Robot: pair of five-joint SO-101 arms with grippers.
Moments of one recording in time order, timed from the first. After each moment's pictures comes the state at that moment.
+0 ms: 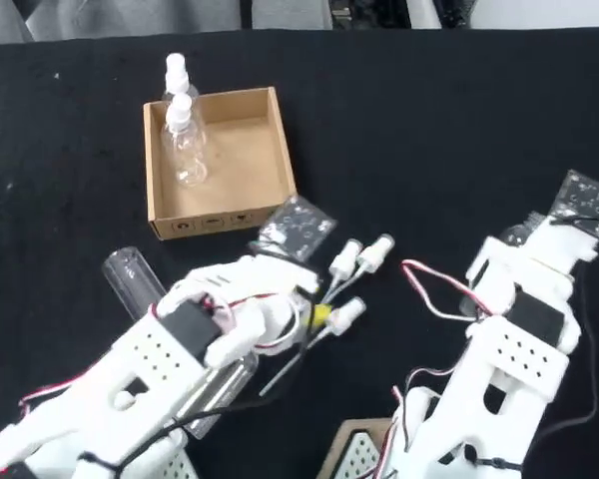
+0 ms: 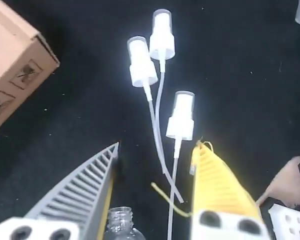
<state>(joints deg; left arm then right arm) 38.4 -46.2 53.5 49.5 1.0 33.3 -50.3 58.2 50.8 0.0</state>
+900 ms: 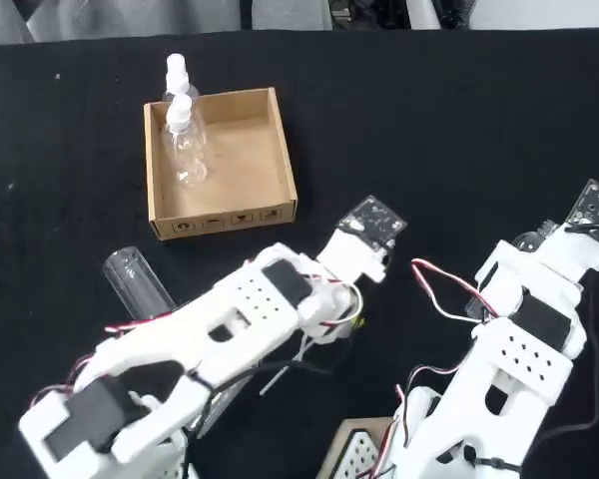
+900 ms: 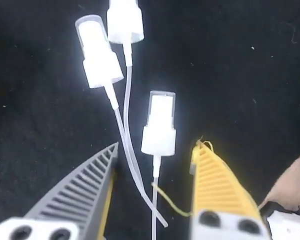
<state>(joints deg) 44.1 -12.0 33.6 49.5 1.1 35.4 -50.3 58.2 50.8 -0.9</state>
